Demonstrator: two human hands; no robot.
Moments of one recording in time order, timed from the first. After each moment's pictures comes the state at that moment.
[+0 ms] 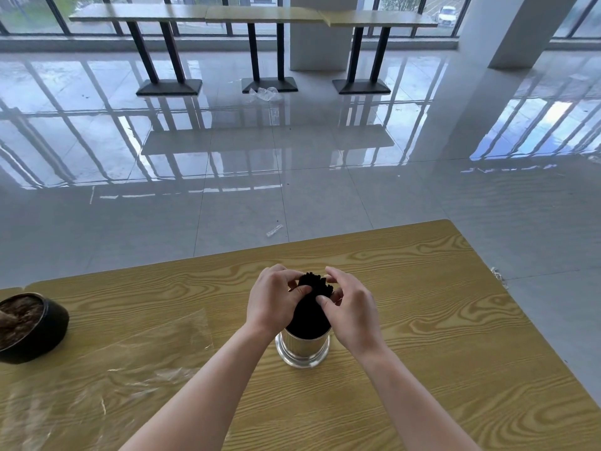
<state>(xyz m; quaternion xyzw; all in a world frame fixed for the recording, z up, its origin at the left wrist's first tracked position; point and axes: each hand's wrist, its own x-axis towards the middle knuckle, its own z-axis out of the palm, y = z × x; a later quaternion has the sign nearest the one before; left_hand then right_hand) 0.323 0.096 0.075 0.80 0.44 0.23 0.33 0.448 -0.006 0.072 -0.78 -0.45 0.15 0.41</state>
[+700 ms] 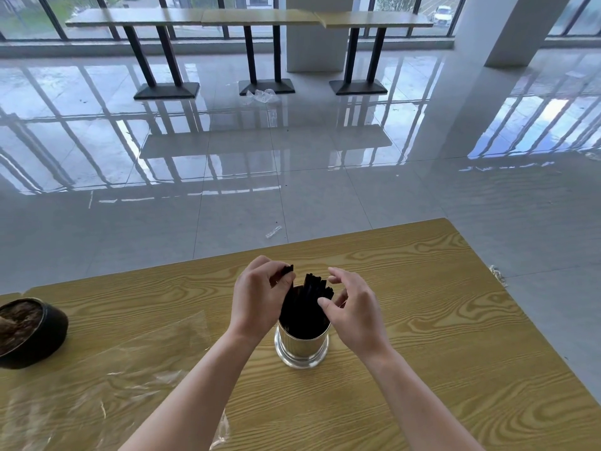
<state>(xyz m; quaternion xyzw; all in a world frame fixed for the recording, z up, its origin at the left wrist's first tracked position) 0.306 0.095 0.098 0.79 0.41 0.35 0.30 0.451 -0.017 0.084 -0.77 -0.46 0.16 0.42</state>
